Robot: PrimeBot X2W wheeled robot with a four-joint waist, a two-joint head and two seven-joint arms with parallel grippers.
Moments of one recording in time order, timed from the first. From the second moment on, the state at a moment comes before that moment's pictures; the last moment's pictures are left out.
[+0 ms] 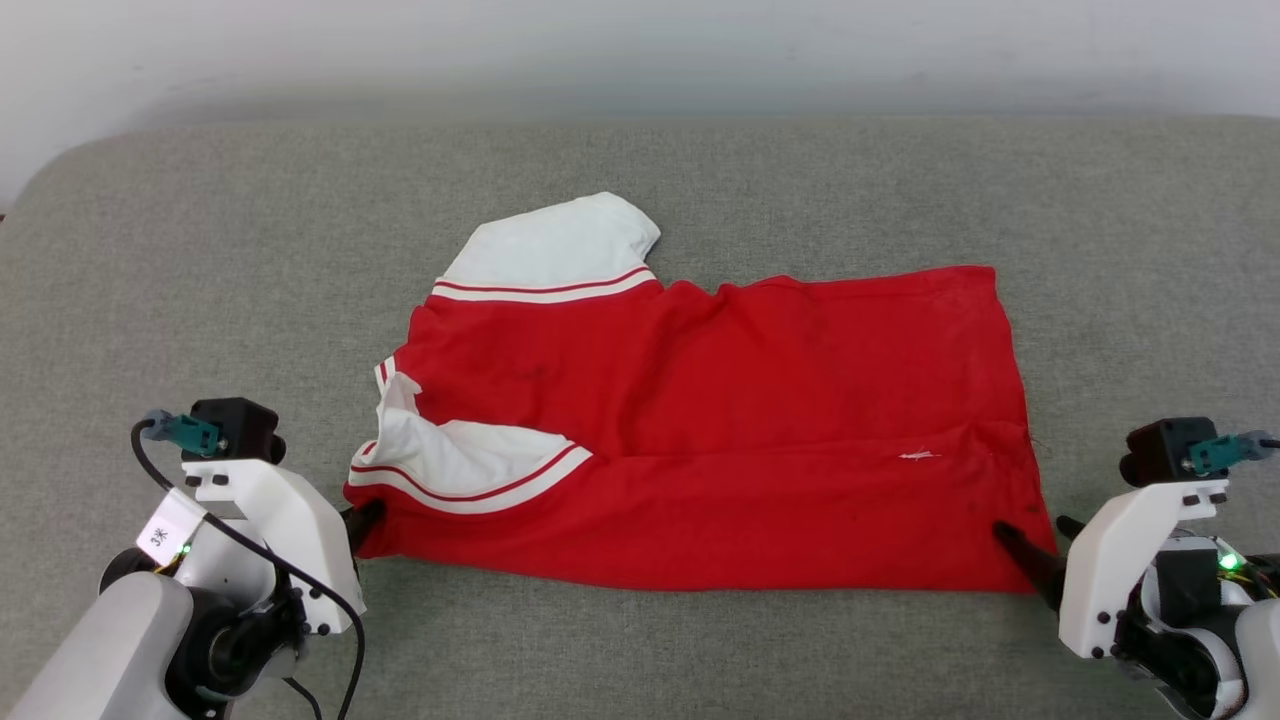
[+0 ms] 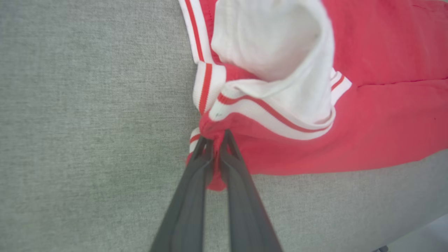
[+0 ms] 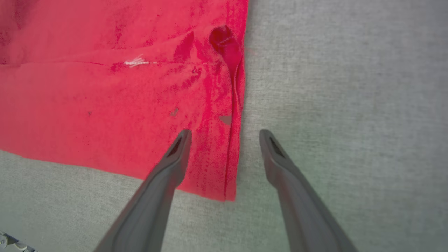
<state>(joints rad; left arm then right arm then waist) -0.29 0.57 -0.38 0.15 -0.91 0.08 0.55 -0.18 -0.26 -0.01 0.16 0.44 0.13 0.68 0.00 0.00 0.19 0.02</state>
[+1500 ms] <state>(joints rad) 0.07 0.53 -0.38 0.09 -0.97 0.16 0.42 0.06 -0.23 0.01 0.20 0.48 0.13 0.66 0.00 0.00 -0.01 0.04</state>
